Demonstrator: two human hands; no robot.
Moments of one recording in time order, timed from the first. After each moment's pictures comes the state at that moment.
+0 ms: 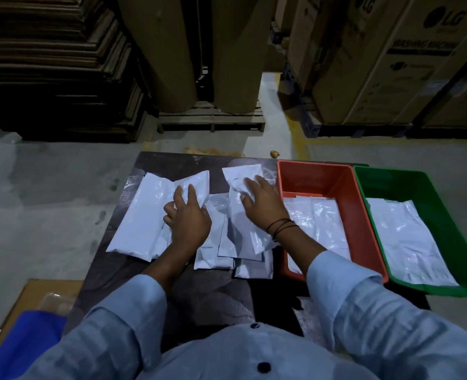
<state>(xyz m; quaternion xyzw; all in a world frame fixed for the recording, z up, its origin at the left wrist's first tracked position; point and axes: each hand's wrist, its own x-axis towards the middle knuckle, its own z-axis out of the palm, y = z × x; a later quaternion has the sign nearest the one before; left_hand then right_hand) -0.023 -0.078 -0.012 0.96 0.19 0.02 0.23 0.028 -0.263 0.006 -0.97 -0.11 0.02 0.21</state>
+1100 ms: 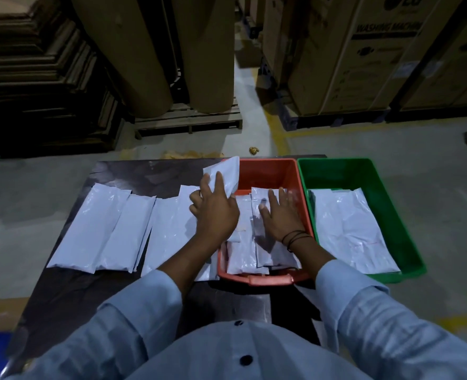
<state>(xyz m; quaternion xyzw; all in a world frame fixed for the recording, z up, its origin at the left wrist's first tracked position) -0.007 -0.284 0.035 0.96 0.09 0.01 0.27 0.020 -0.459 -0.040 -0.97 0.01 0.09 0.21</state>
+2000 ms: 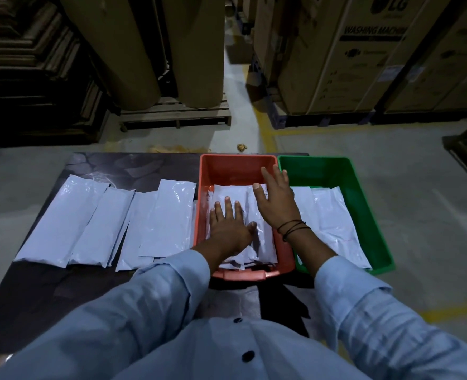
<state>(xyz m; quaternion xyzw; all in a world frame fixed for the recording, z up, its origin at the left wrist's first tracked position) -0.007 -0.356 -0.051 0.97 -0.06 -0.22 0.12 0.021 -0.494 0.004 -0.95 0.01 -0.05 0.31</state>
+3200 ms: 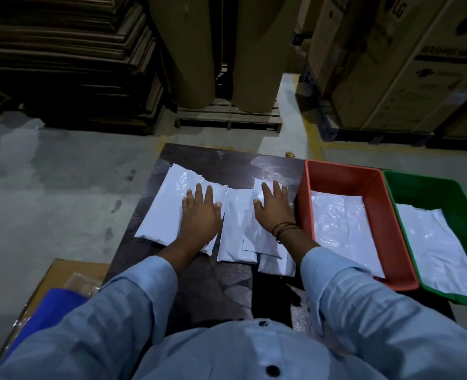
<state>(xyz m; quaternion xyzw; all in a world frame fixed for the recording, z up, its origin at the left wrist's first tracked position) -0.024 -0.023 -0.045 0.98 0.09 -0.03 0.19 0.021 -0.218 -0.029 -0.98 -0.06 0.06 0.19</state>
